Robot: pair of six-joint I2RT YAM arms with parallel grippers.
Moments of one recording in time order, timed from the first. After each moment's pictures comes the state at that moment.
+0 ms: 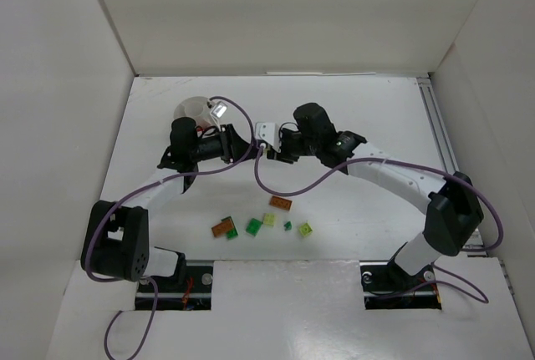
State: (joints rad) left arm -0.23 1.35 0.68 0.43 0.95 -0.68; right arm 0.76 1.59 1.27 -0.25 -0.35 -0.73
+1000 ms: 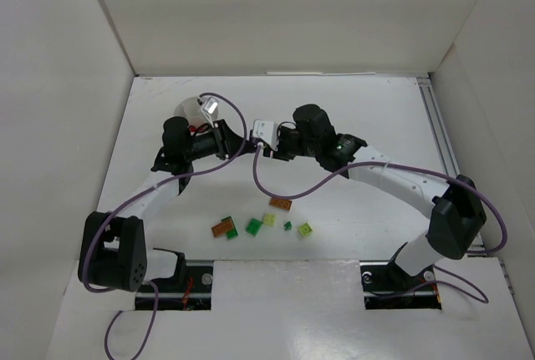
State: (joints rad) left arm -0.20 1.30 0.68 0.43 0.91 -0.74; right arm 0.79 1.55 1.24 -0.19 -0.28 -0.71
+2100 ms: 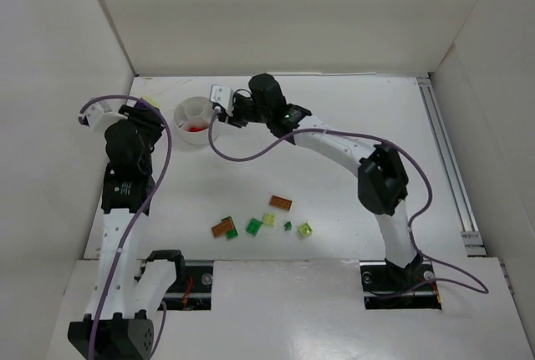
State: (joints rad) left arm 0.01 0.84 0.89 -0.21 -0.19 -0.78; right arm 0.79 2.05 1.80 -0.05 -0.38 -0.66
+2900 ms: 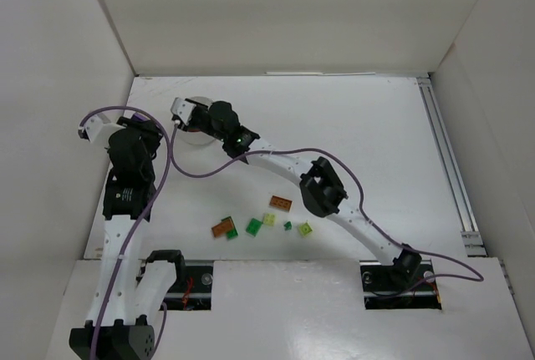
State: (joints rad) left arm 0.02 0.78 0.86 -0.31 -0.36 -0.82; right arm 0.93 2.76 2.58 0.30 -0.16 -0.58
